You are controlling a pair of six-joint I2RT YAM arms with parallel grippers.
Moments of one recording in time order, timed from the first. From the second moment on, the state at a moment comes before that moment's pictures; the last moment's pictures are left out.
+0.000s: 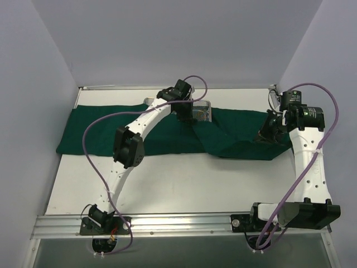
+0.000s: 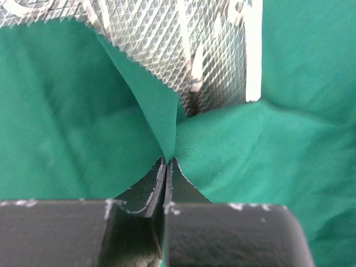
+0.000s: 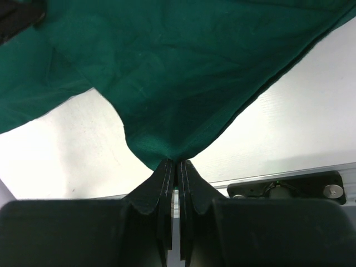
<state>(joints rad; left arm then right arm) -0.61 2.53 2.49 -0.92 0.25 -0.56 -0.08 1.28 1.54 -1.37 -0.17 0.44</state>
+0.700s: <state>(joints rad) -0.99 1.56 1.19 -0.68 -0.04 -0.61 -0.11 1.43 1.45 -1.35 -0.02 0.40</state>
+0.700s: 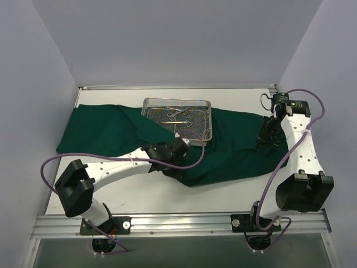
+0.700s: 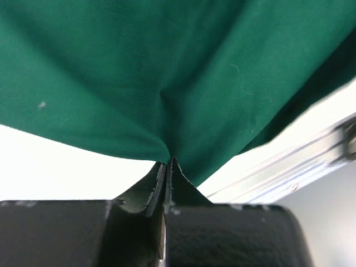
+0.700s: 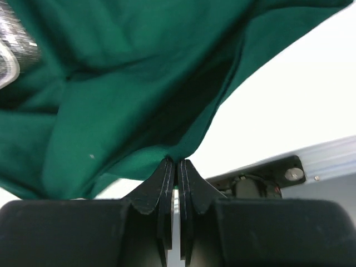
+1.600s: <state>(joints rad) -0.19 1.93 1.89 -0.80 0.03 -0.49 -0.10 1.60 1.59 -1.35 -0.05 0.40</state>
